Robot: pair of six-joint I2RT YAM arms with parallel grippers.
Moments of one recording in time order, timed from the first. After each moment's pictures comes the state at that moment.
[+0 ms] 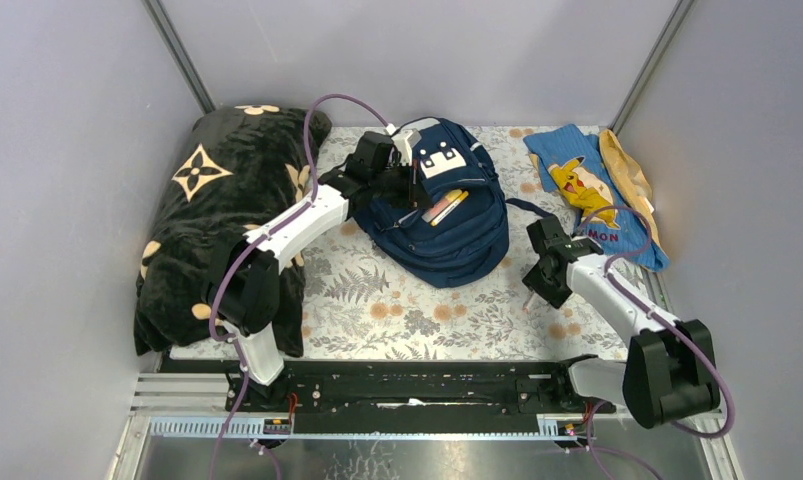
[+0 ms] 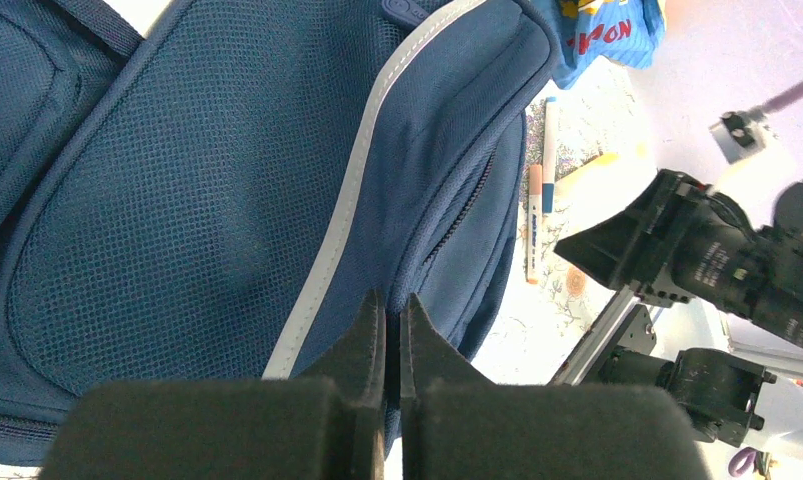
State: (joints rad) left arm -0.51 1.79 1.45 -0.27 0.46 -0.46; right arm 0.25 1.21 0.73 -0.86 0.35 1.00
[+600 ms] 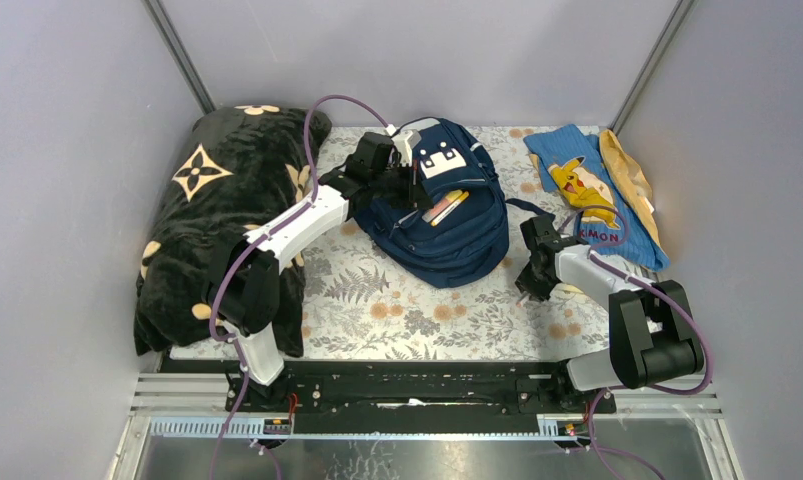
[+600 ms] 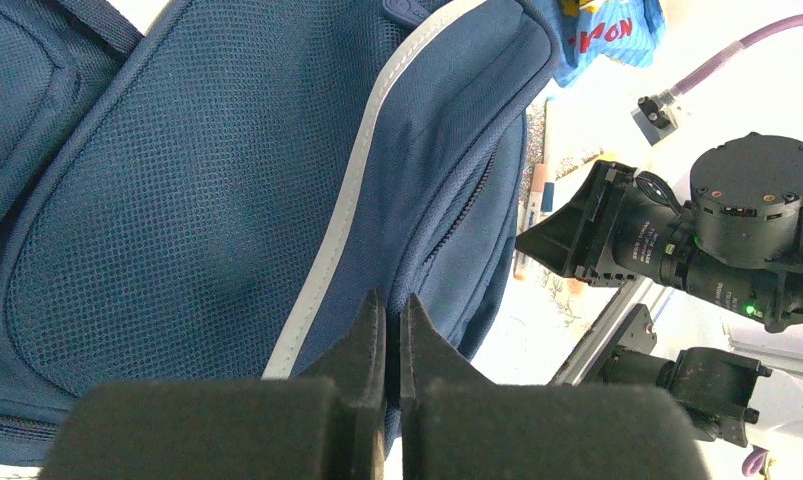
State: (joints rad) left arm -0.51 1.79 1.44 -0.27 0.46 -0.46; right arm 0.23 1.42 0.71 -0.63 0.22 0.90
